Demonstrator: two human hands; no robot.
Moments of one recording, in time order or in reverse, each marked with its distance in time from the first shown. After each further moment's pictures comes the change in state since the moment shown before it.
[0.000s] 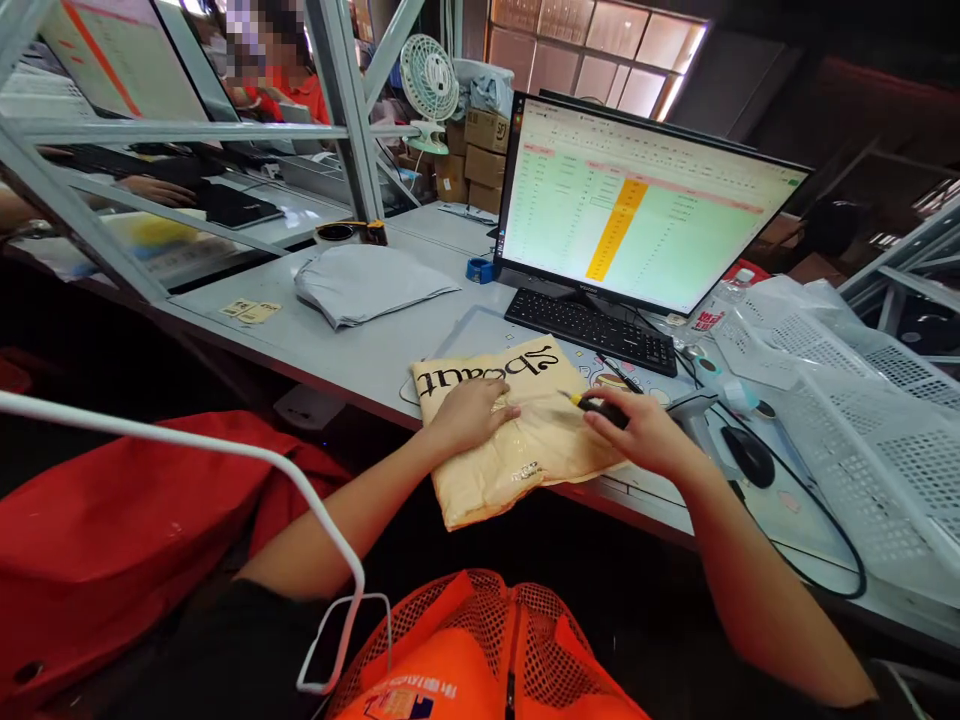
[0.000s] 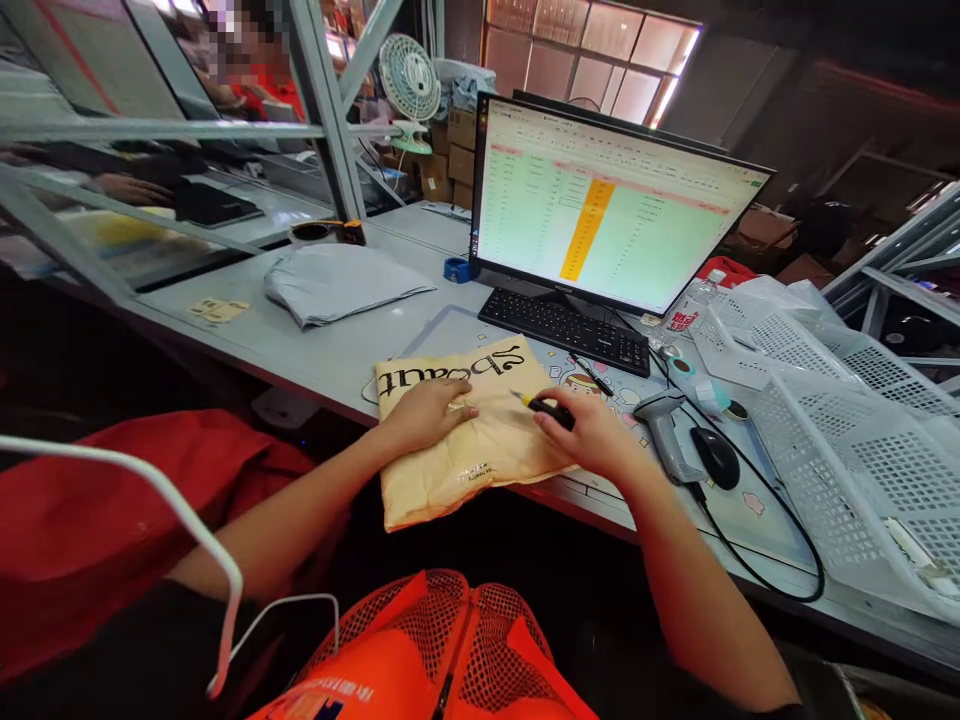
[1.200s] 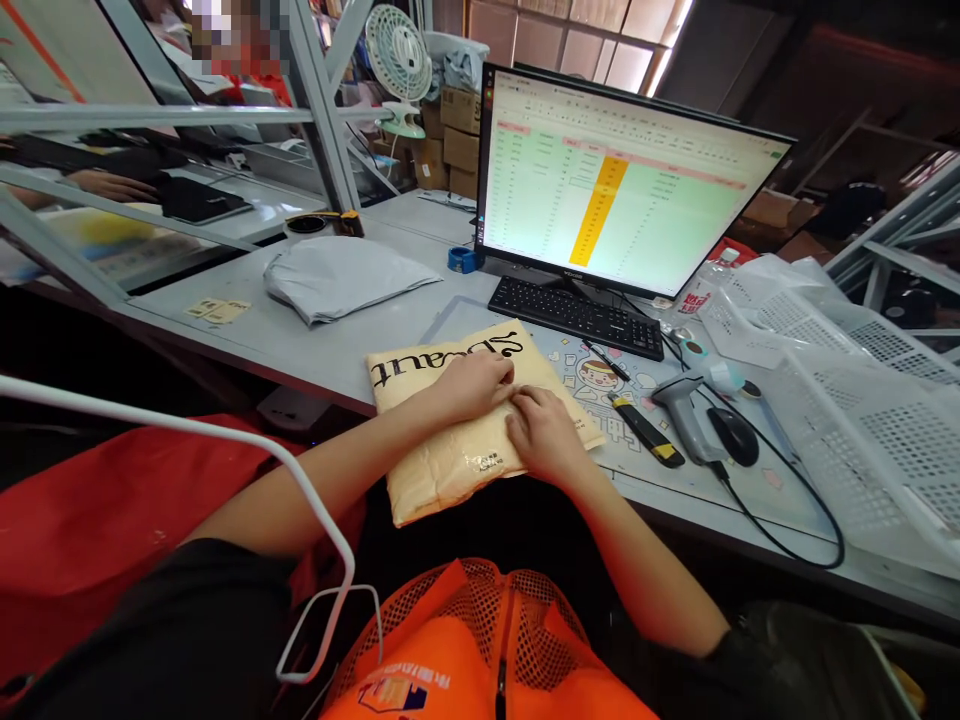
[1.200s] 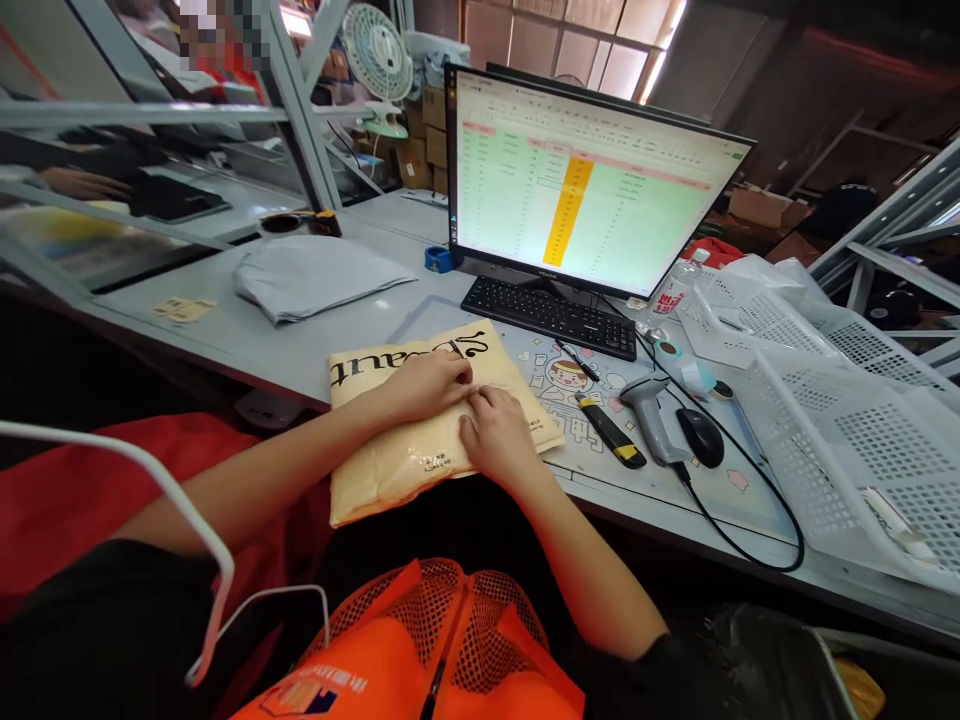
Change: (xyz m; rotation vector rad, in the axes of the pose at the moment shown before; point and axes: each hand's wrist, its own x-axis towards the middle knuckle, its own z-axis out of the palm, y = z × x) left_hand 0.035 0.017 -0.024 0.161 -0.068 0.156; right_hand 0.013 -0.036 0.099 -0.091 0.157 -0.012
